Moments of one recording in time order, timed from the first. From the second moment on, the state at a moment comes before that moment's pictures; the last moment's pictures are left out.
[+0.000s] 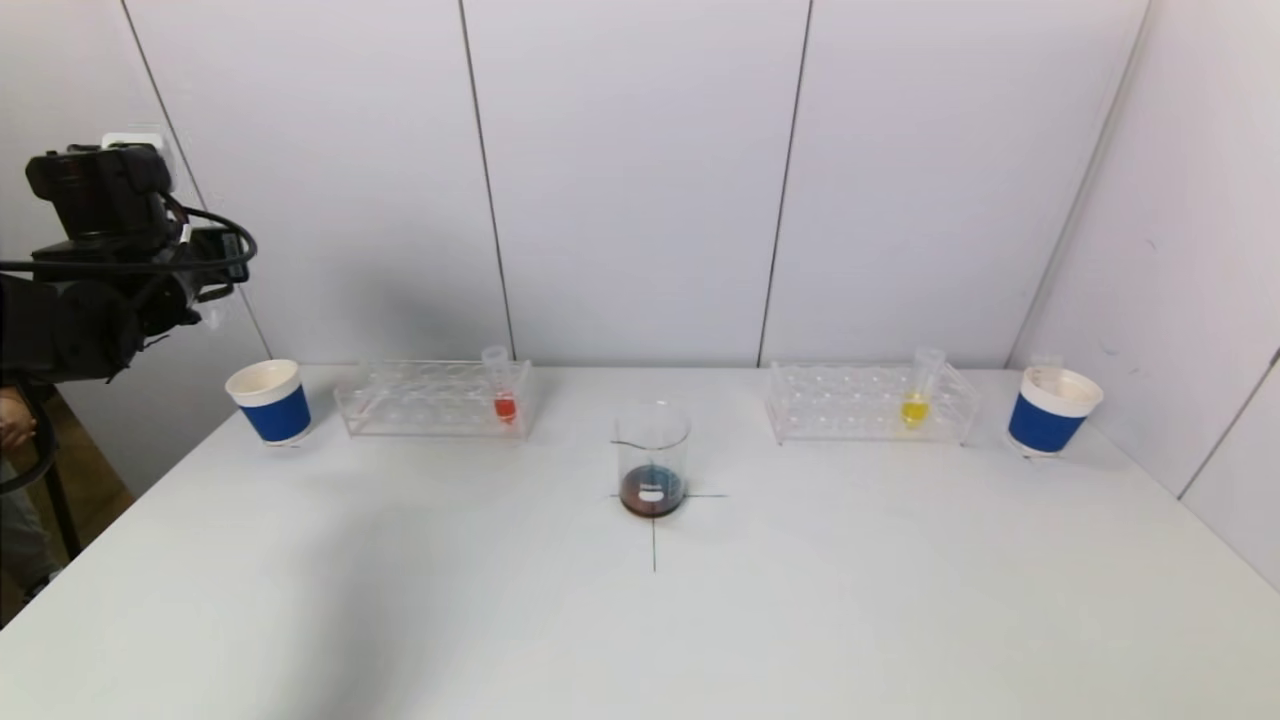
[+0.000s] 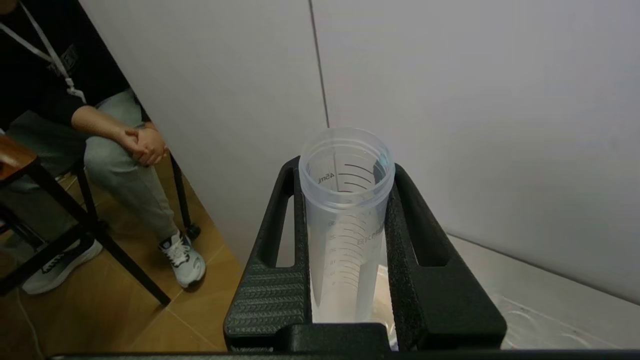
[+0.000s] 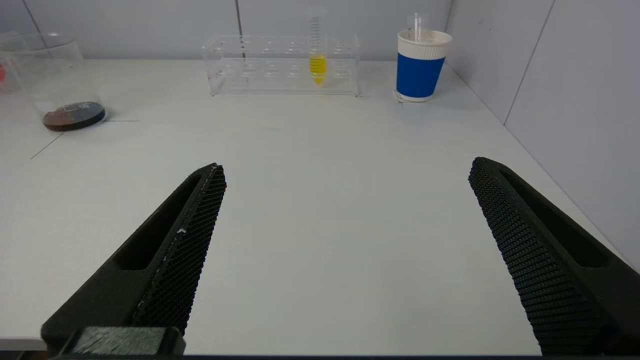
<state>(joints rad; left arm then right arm) 0.16 1.94 -1.31 -0.61 0.39 0.08 0.01 0.00 0.00 -0.01 -0.03 0.00</state>
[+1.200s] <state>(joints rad) 0.19 2.18 -1.29 -0.83 0.36 0.07 0.01 0.00 0.00 -0.01 -0.03 0.00</state>
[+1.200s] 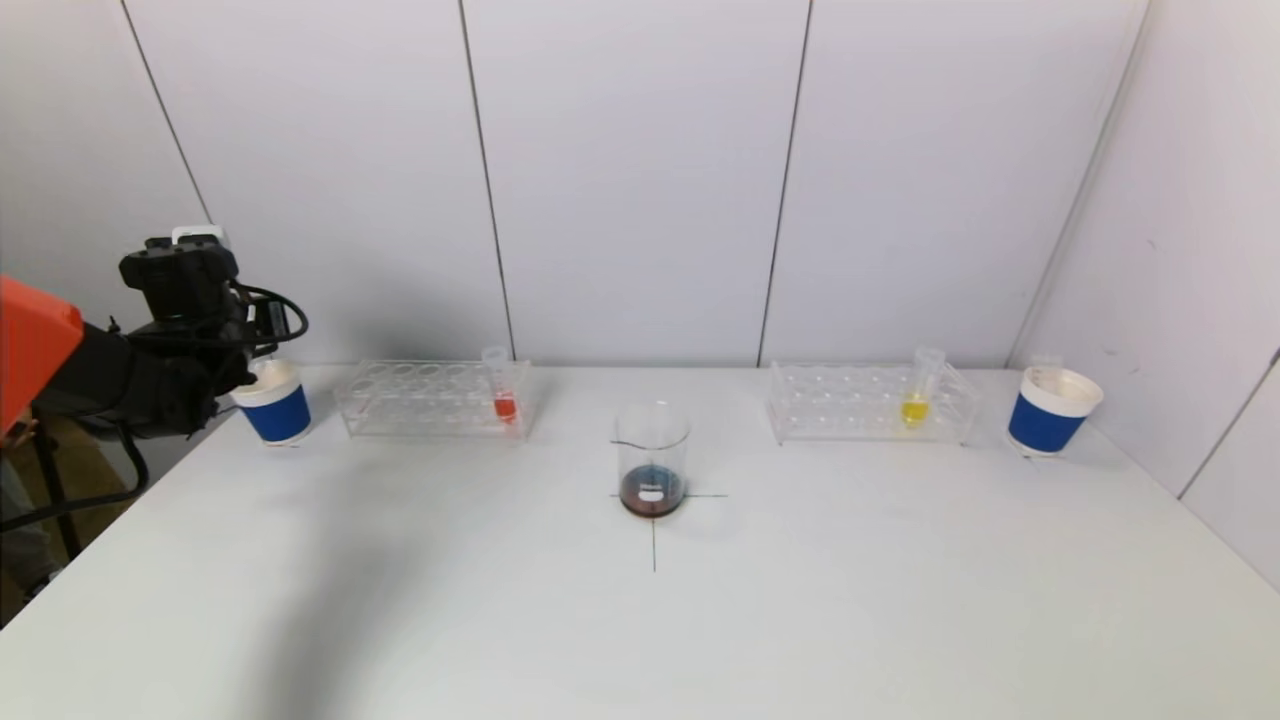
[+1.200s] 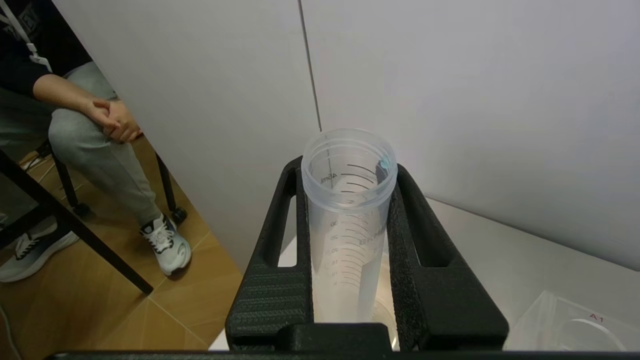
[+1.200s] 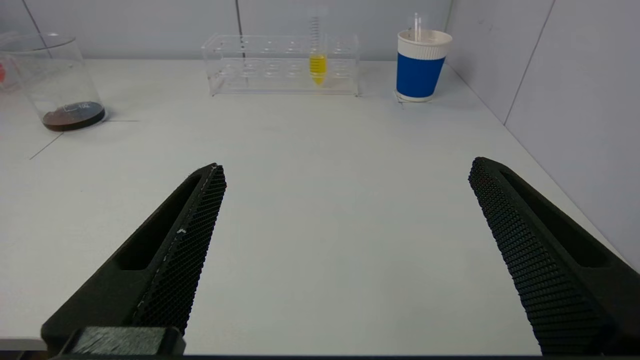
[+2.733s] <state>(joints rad) 0.19 2.22 -1.17 -0.95 0.33 0.06 0.01 0.00 0.00 -0.01 -0.03 0.00</state>
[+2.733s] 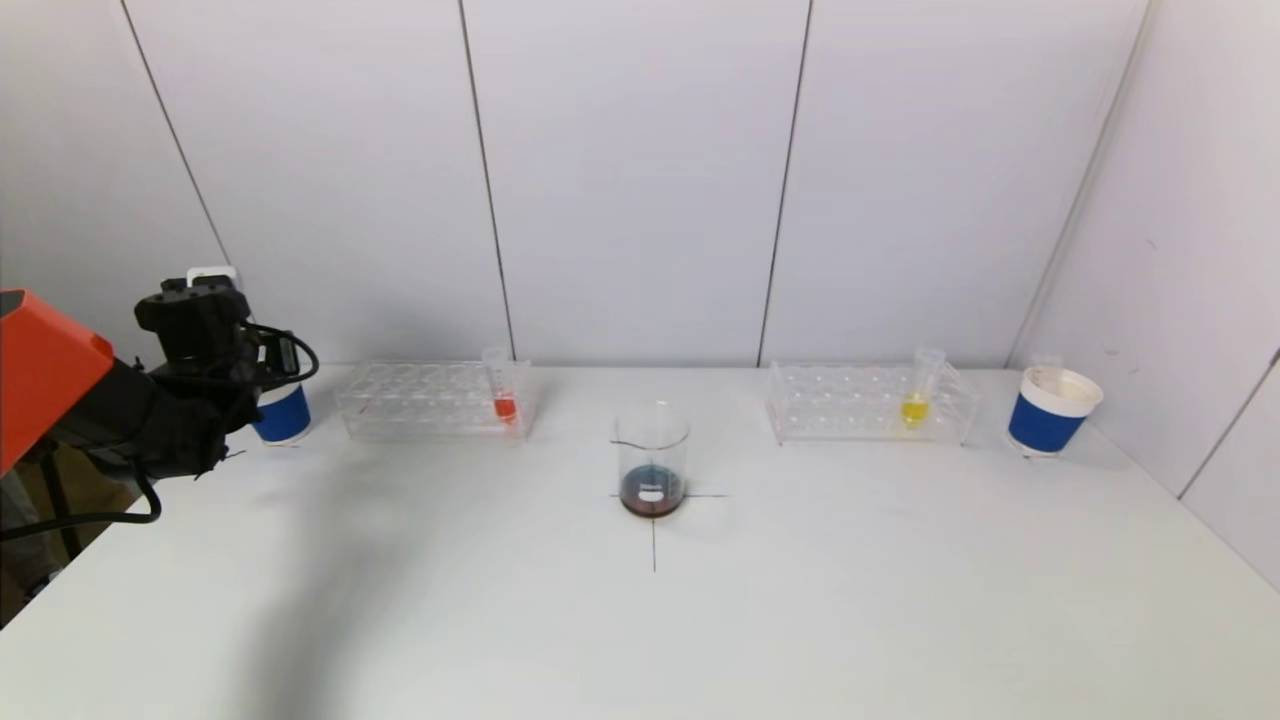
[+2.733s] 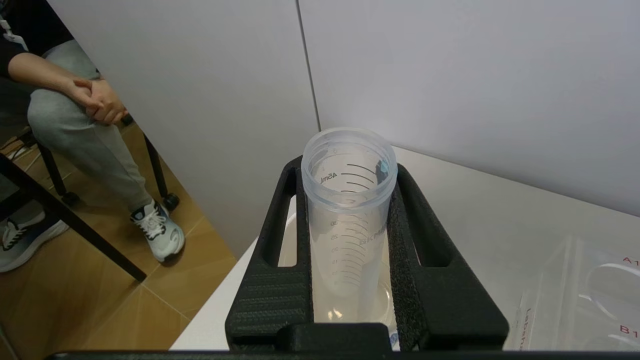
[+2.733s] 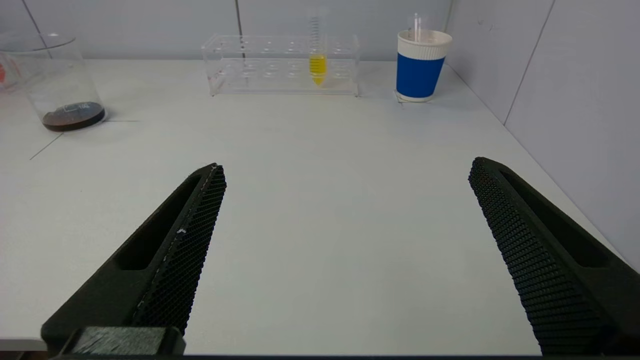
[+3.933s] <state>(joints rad) 0.19 2.23 -1.17 -0.99 0.32 0.05 0.01 0.00 0.00 -0.01 -0.03 0.00</state>
